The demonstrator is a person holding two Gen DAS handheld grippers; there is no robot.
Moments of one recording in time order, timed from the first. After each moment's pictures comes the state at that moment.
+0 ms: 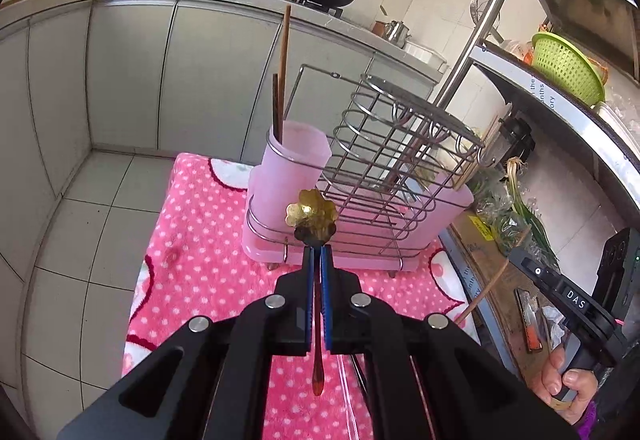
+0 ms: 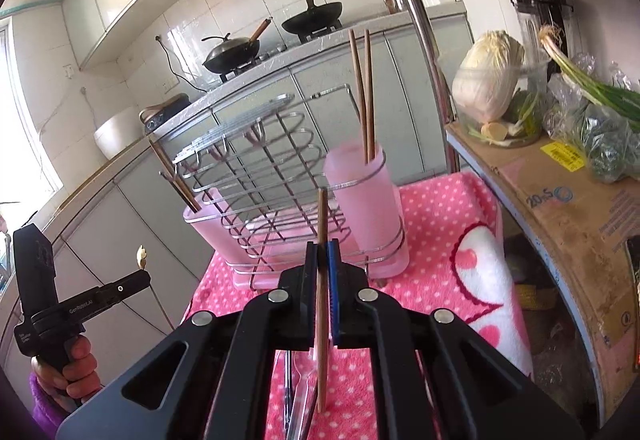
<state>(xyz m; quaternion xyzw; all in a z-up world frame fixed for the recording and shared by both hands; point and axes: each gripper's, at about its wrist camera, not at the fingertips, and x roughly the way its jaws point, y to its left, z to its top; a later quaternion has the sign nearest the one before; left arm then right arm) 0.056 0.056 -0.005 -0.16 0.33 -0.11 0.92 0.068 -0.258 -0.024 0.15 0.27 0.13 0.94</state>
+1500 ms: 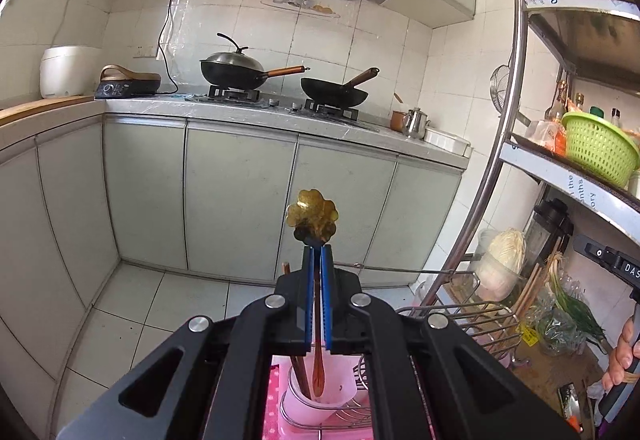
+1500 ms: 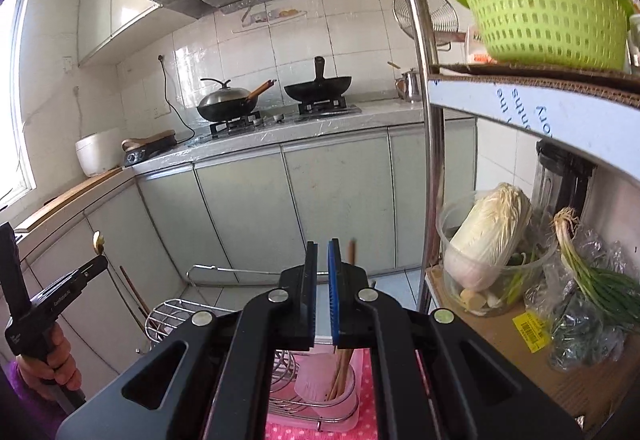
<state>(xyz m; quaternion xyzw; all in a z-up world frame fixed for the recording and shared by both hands) 0.159 0.061 0.098 -0.10 0.18 -0.03 0.98 0.177 -0.266 0.115 0.06 0.19 0.10 0.98</state>
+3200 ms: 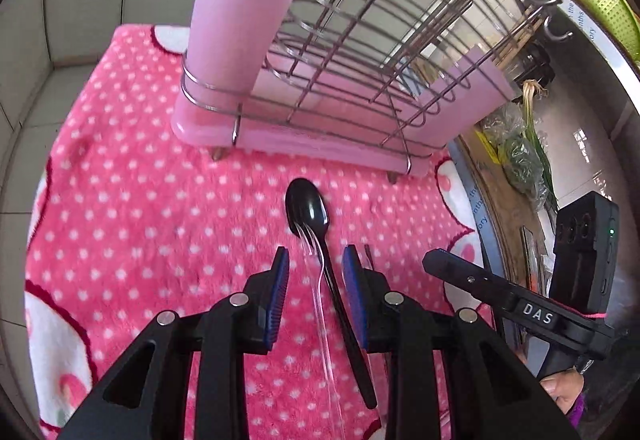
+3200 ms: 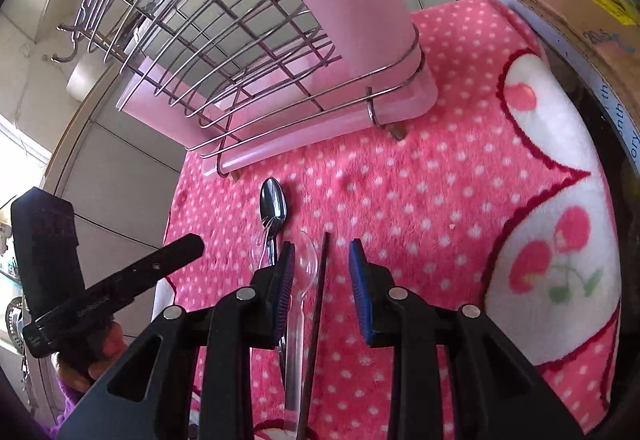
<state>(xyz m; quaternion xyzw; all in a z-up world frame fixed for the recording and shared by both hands) 0.109 0.006 -0.112 -0.17 0.50 -0.17 0.83 0.115 -0.231 -0.132 0.20 0.50 0.16 0.83</state>
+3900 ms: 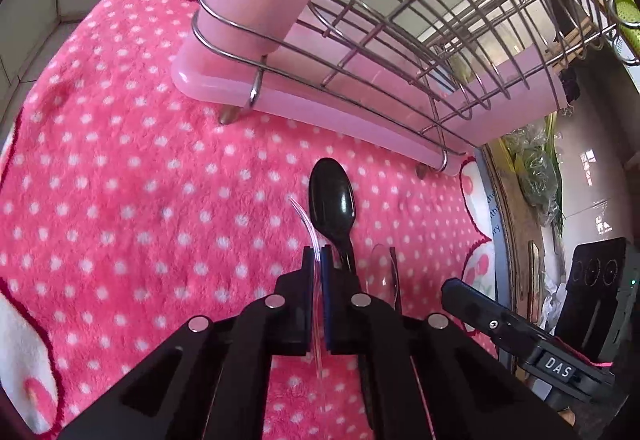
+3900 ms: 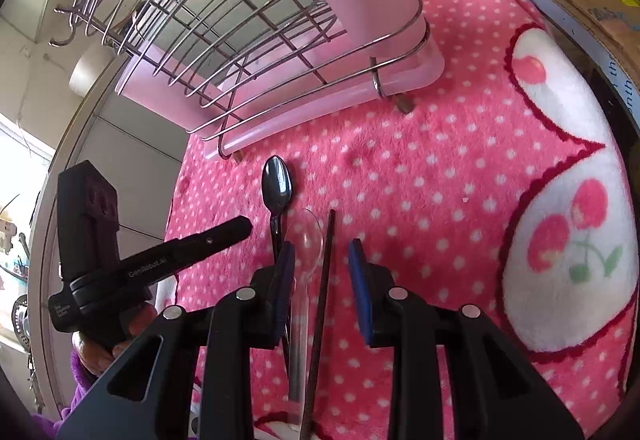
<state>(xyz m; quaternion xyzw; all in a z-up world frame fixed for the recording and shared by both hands) 0.130 0.002 -0.149 -0.22 0.53 -0.15 0.80 0.114 -0.217 -0.148 0.21 0.51 0.17 0.81</state>
